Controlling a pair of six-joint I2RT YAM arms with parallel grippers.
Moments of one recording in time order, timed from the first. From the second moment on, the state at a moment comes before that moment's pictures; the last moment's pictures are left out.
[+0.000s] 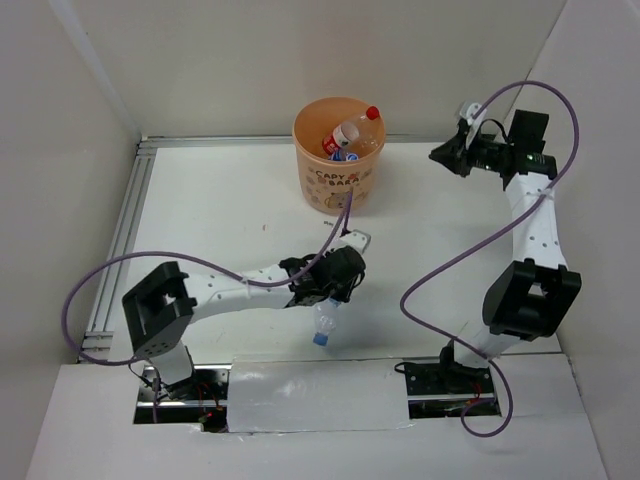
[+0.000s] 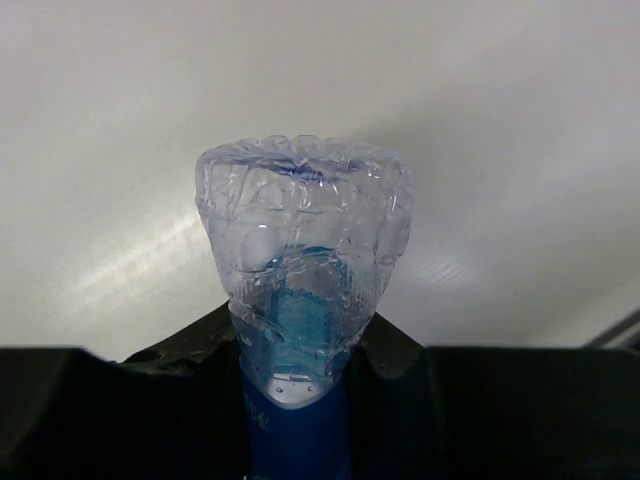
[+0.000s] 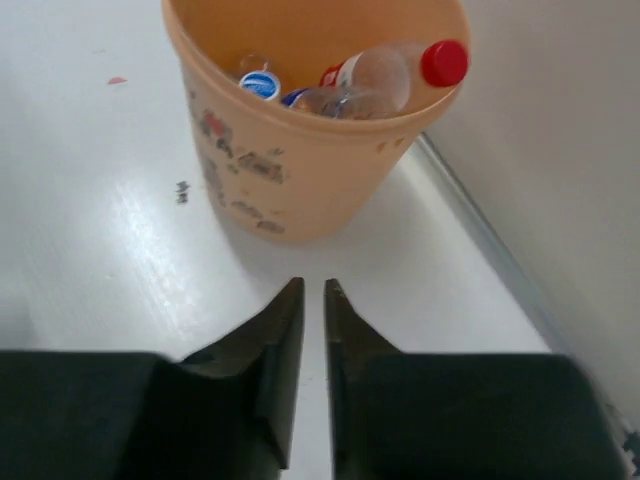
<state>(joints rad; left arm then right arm) -1.10 1.71 1.16 -0.32 -0.34 -0.55 -0.25 1.59 1.59 -0.59 -1.11 -0.82</state>
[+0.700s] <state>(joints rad) -0.61 1.97 1.98 0.23 -0.29 -0.27 -0.26 1.23 0.92 -0.82 -1.03 -1.12</state>
